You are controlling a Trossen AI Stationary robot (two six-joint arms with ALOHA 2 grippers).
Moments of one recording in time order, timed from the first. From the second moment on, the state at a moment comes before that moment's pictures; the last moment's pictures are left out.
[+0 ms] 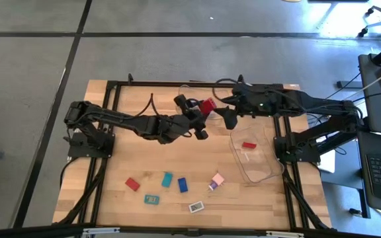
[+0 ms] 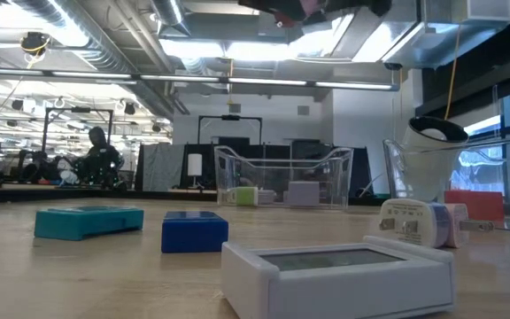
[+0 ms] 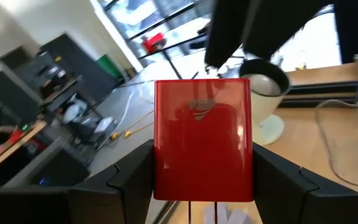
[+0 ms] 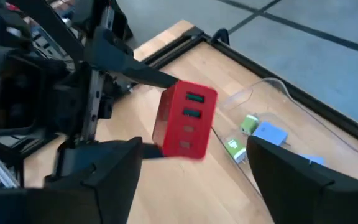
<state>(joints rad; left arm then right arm) -0.11 1.67 1.40 0.01 -0.90 0.27 0.00 1.27 1.43 -0.71 0.29 0.54</state>
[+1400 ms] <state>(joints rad) -0.08 1.67 1.40 0.16 -0.80 0.70 -0.06 1.34 1.43 -0.61 0.20 0.51</state>
